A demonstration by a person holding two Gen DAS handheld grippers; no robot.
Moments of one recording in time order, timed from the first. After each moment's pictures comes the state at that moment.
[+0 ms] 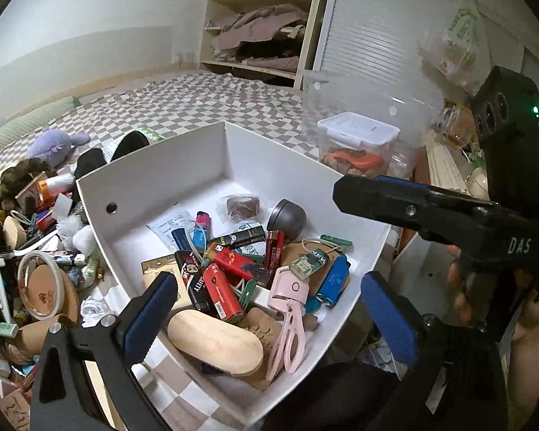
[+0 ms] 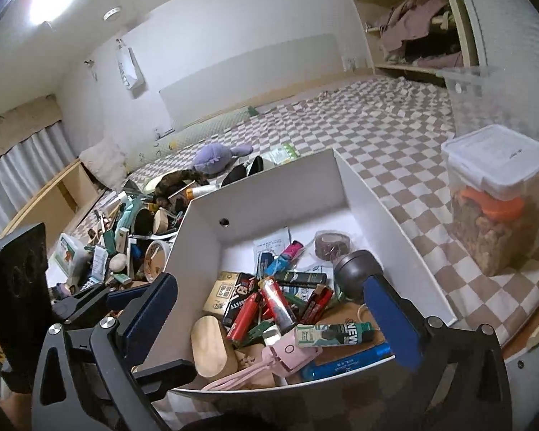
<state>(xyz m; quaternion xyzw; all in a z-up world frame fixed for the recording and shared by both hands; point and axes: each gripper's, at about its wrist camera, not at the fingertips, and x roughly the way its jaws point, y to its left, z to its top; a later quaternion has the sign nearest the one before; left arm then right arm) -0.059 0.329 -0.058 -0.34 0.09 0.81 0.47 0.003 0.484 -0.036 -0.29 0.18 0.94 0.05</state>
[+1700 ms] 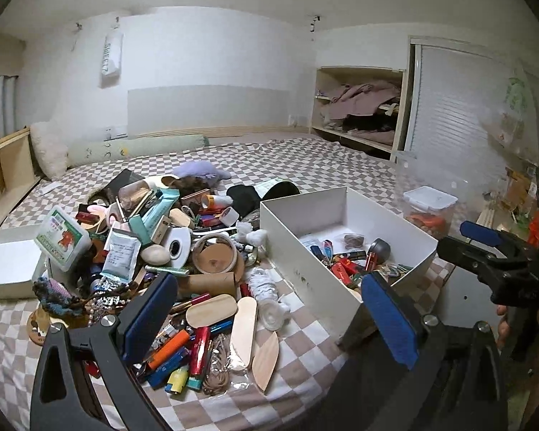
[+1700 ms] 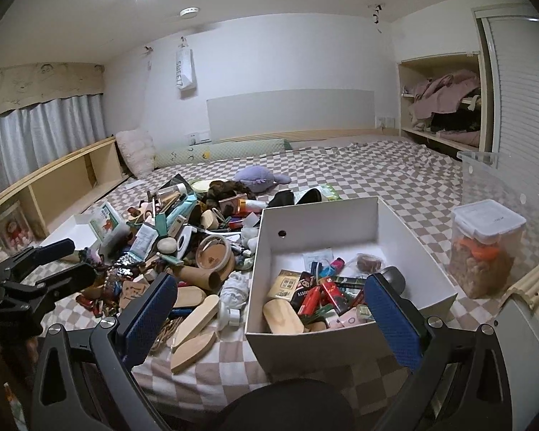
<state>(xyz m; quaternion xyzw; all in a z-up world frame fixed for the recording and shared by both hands) 0.016 0.131 0.003 -0.25 0.03 0.93 0.28 0.080 0.357 0.014 -0.23 0.06 0.97 0.04</state>
